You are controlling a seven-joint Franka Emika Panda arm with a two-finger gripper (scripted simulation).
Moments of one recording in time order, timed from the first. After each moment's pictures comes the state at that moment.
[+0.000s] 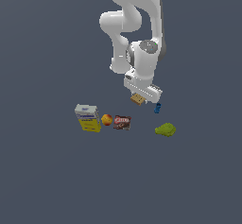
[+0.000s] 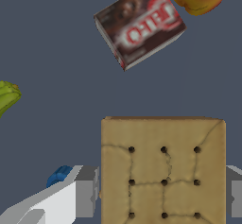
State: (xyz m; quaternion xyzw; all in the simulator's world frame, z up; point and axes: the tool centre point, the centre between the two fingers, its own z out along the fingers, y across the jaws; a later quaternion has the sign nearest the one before) arm -0.135 0.101 0.103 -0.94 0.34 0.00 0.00
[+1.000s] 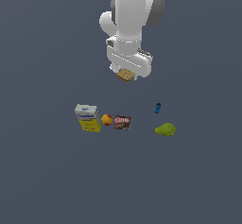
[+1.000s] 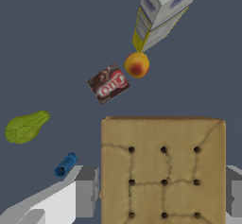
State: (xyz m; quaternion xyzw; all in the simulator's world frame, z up) arm -0.135 0.028 0.262 -0.94 0.34 0.00 0.00
